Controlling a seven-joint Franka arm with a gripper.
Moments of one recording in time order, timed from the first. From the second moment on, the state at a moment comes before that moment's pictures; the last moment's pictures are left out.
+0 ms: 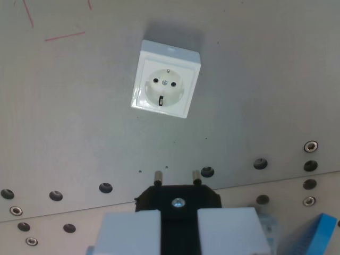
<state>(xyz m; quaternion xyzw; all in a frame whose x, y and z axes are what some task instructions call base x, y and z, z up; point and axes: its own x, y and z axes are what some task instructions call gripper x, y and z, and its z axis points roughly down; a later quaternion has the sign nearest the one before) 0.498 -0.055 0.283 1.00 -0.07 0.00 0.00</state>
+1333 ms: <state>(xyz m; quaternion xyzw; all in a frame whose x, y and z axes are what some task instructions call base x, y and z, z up) 0.497 -0.054 0.274 1.00 -0.08 -0.01 0.00</state>
